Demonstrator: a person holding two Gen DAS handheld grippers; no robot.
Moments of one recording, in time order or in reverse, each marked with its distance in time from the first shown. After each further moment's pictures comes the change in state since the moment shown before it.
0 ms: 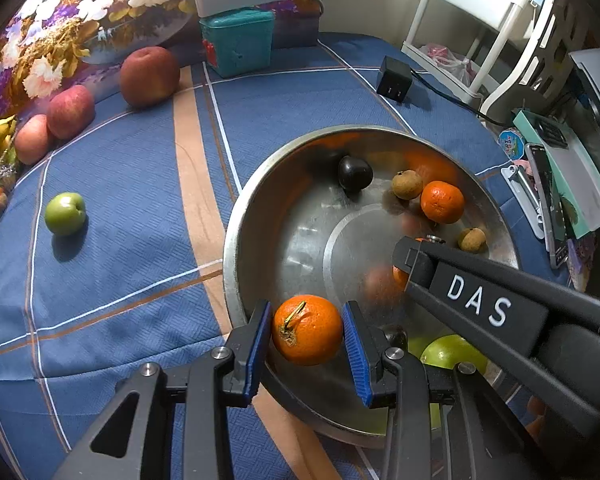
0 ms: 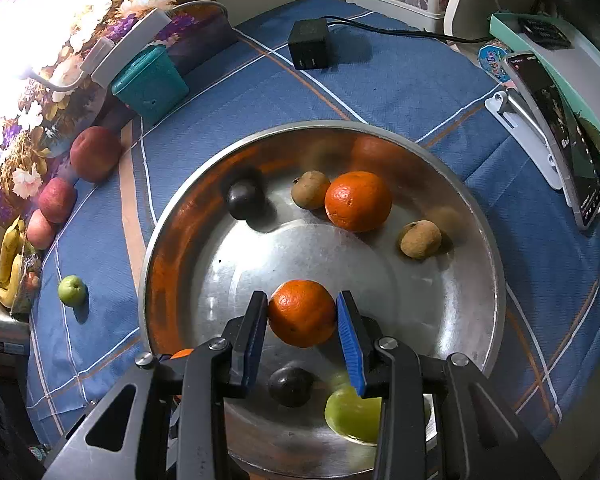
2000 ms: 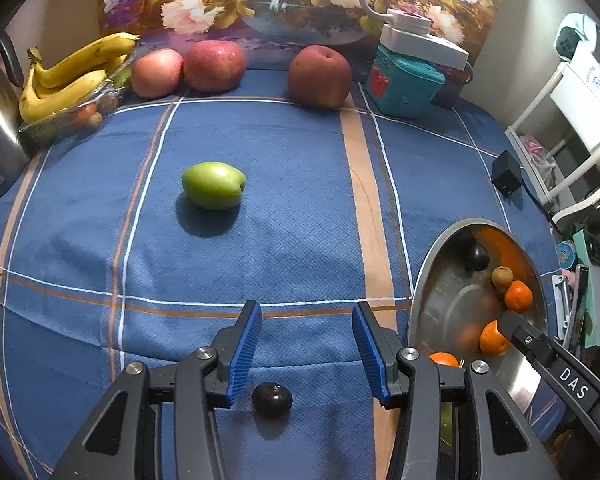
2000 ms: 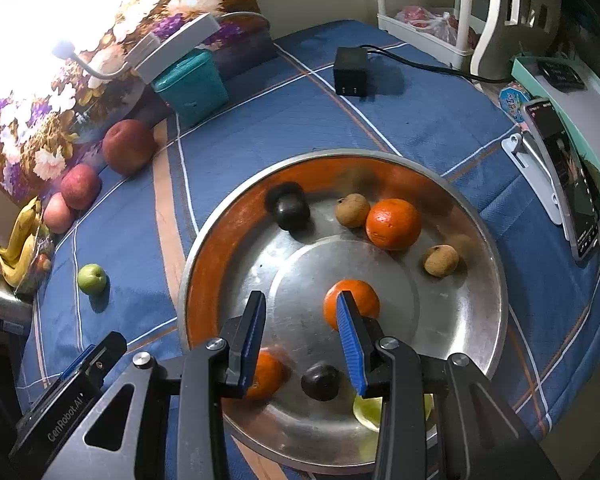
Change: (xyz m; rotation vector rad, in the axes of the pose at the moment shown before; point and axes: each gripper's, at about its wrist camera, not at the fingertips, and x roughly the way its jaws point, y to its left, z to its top) left arm -0.037 0.115 -0.002 -0.350 -0.045 0.087; right arm -0.020 0.032 -0.004 -0.098 -0.056 0.009
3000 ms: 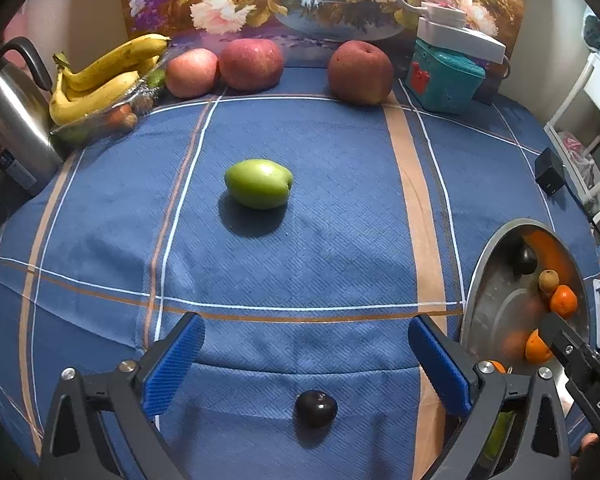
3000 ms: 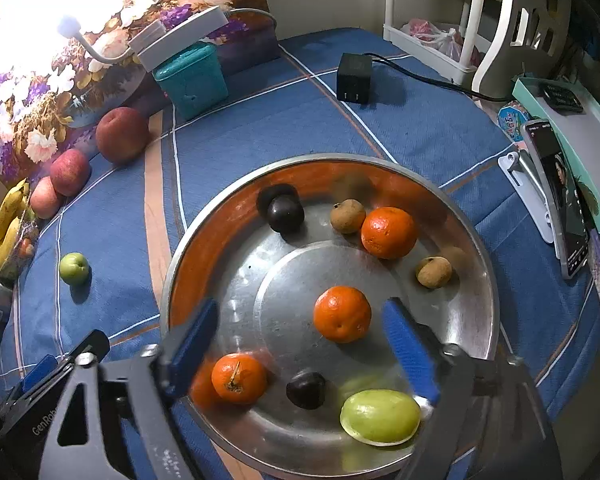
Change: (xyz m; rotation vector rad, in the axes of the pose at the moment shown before) left arm 0.009 0.008 0.001 -0.006 -0.008 0.165; right arm 0.005 0.006 -0.002 -0.059 -0.026 -0.065
